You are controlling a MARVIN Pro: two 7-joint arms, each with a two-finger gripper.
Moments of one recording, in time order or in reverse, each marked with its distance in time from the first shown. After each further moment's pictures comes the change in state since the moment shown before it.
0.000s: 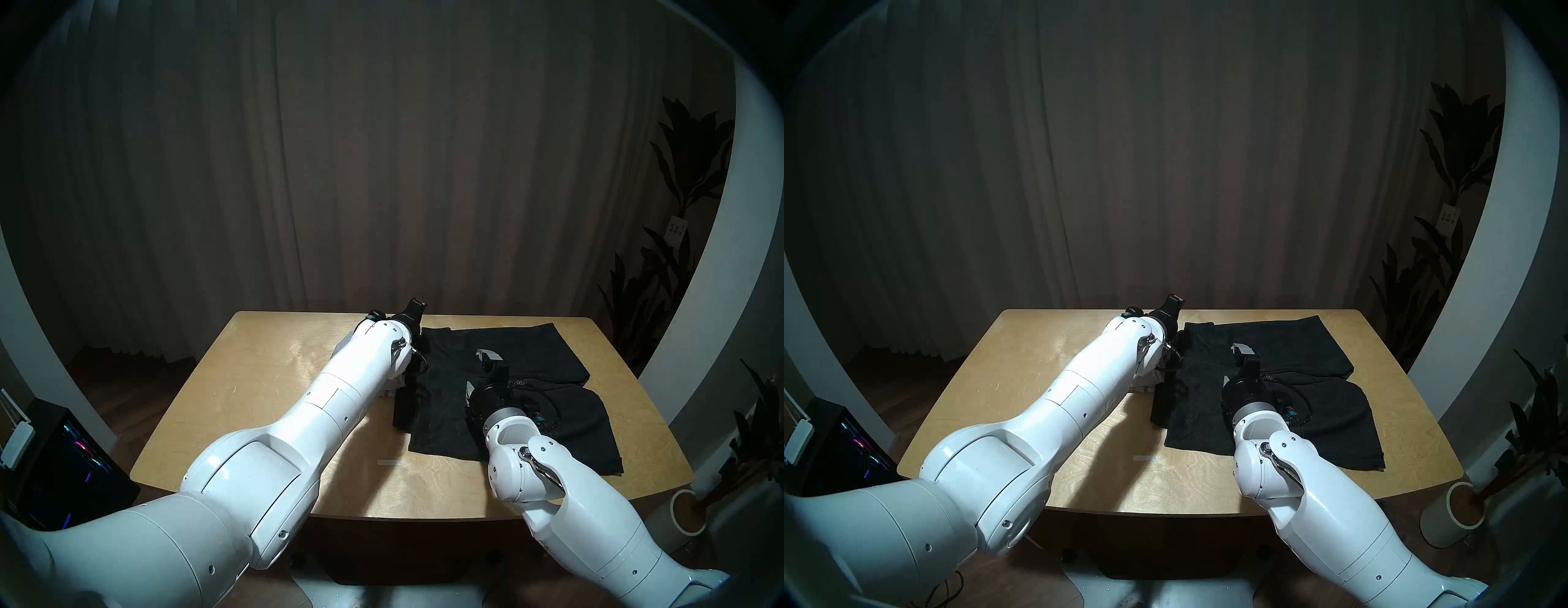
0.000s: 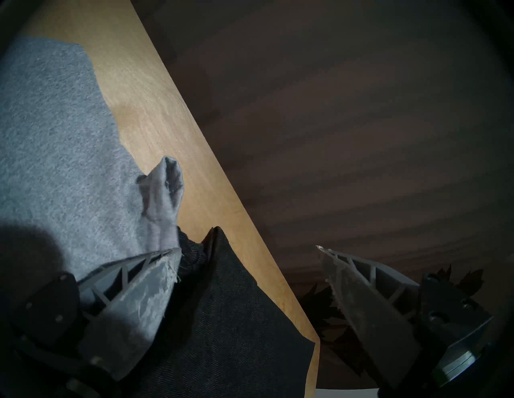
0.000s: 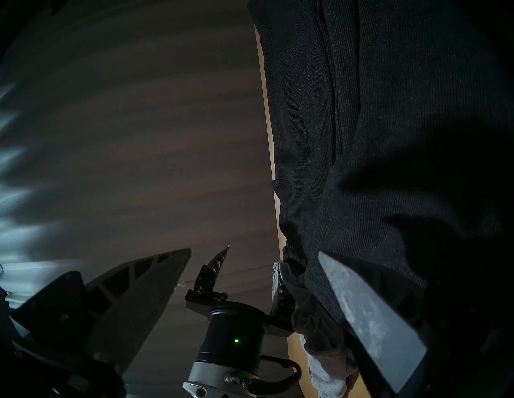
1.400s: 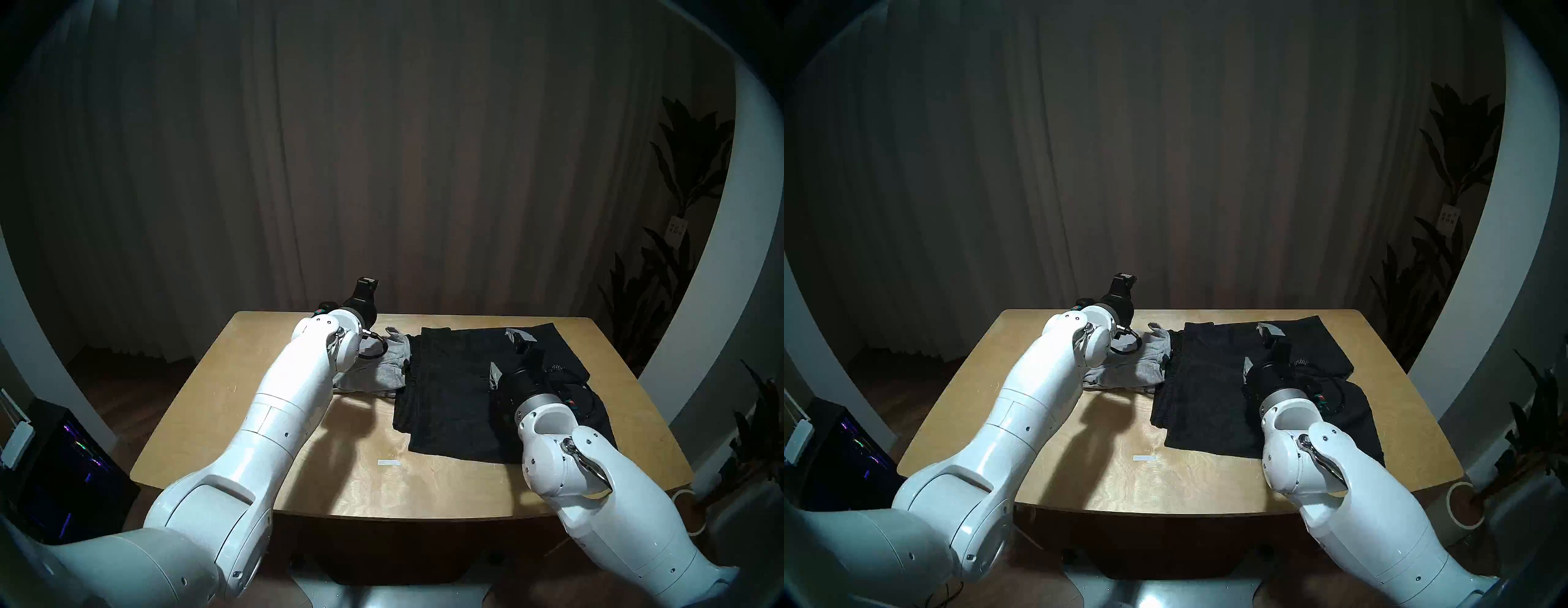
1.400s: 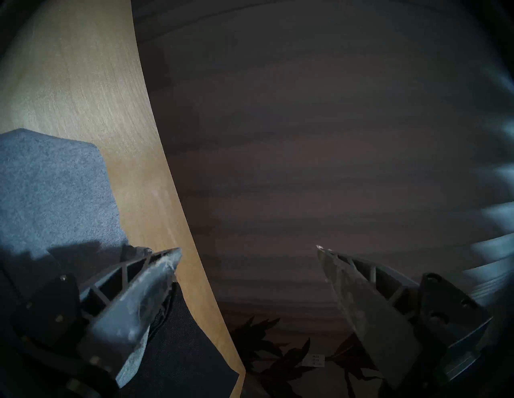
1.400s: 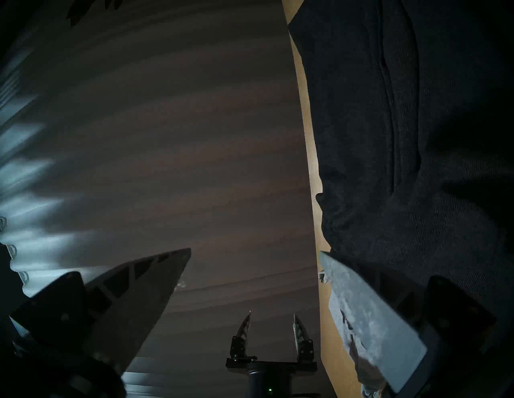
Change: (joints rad) left arm 0.199 0.170 -0.208 -0.396 -0.161 0.036 0.015; right arm -0.102 0.113 0.137 -0.204 0.079 -0.003 0.004
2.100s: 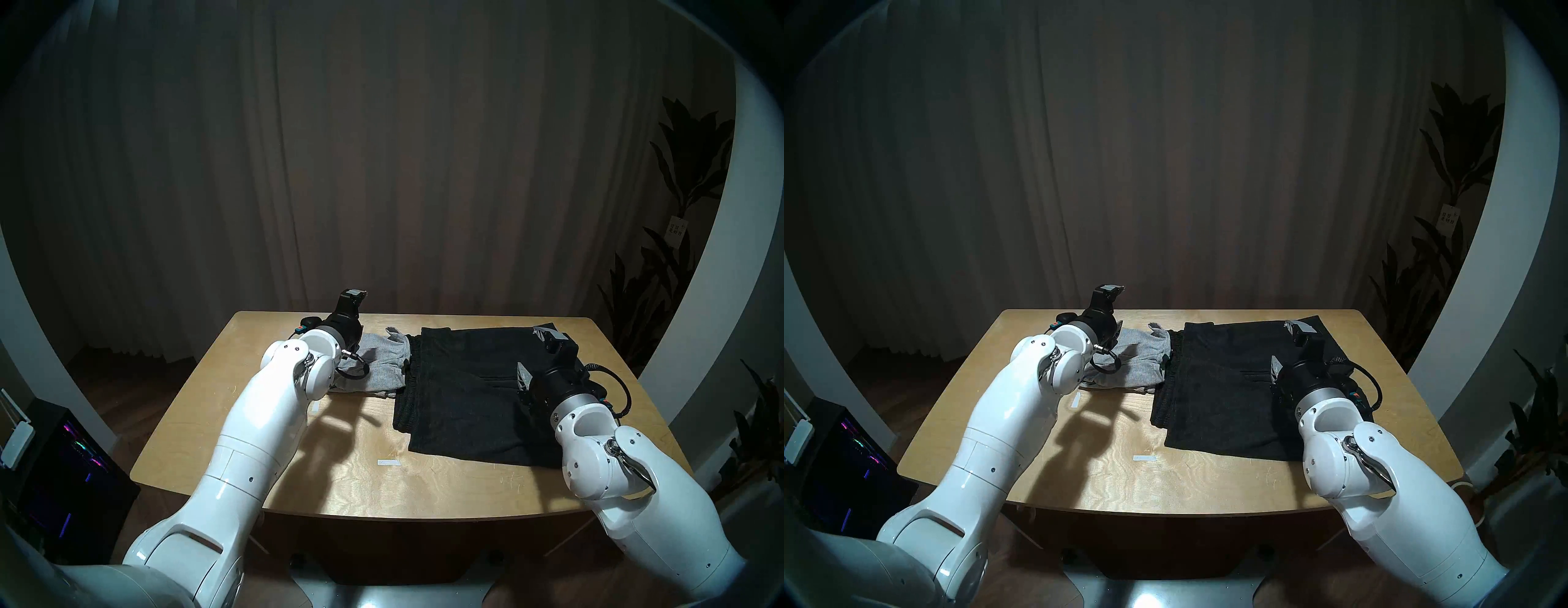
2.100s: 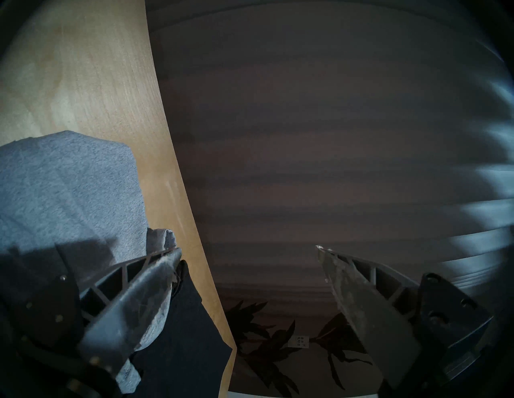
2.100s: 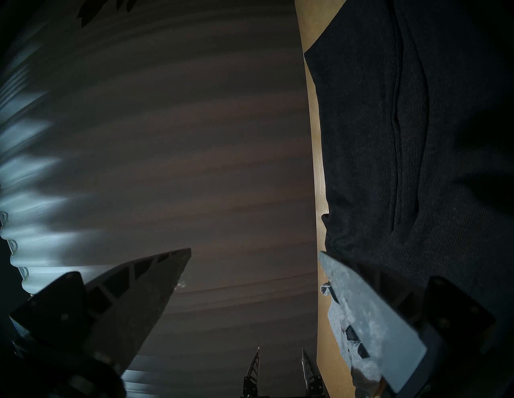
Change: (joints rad) left arm 0.214 0.101 -0.048 -0.269 -0.067 0.070 -0.008; right arm -0.132 0.124 0.148 -0.089 0.076 0.049 -0.009
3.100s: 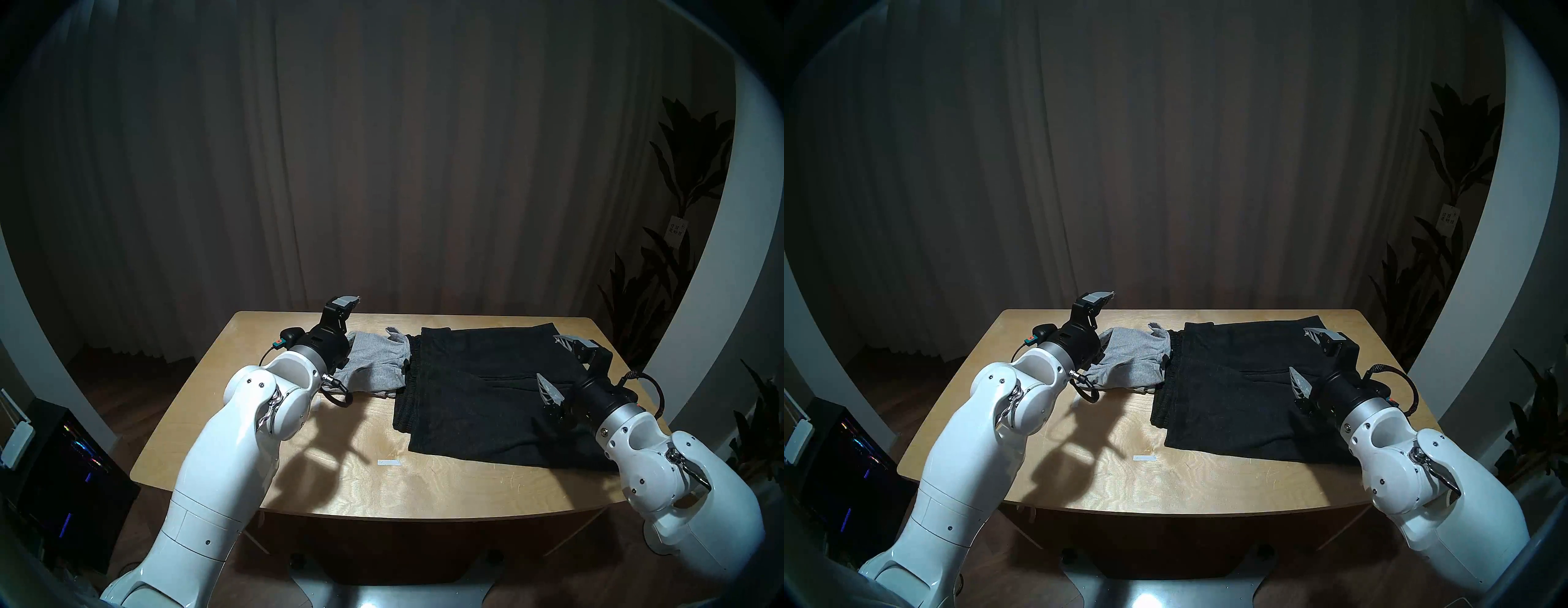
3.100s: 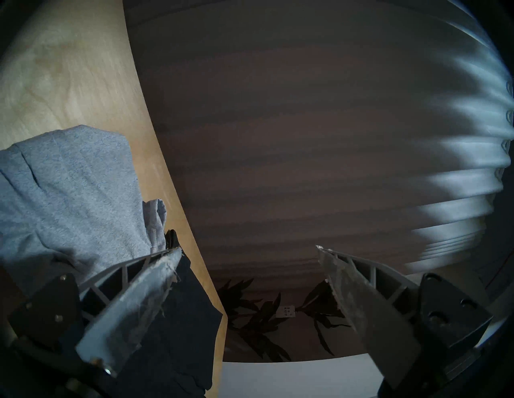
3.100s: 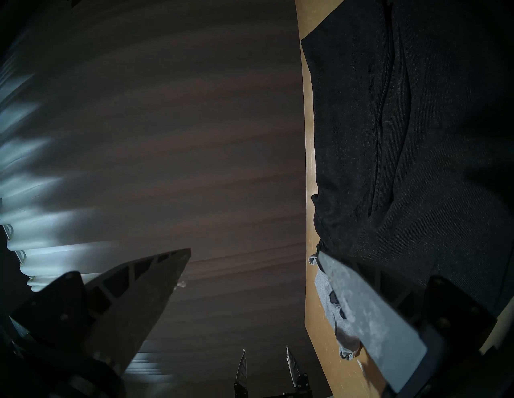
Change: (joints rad) left arm 0.239 0.096 -0.048 -0.354 -0.003 -0.019 0.064; right arm -0.270 0.132 0.282 -0.035 0.204 0.287 0.060
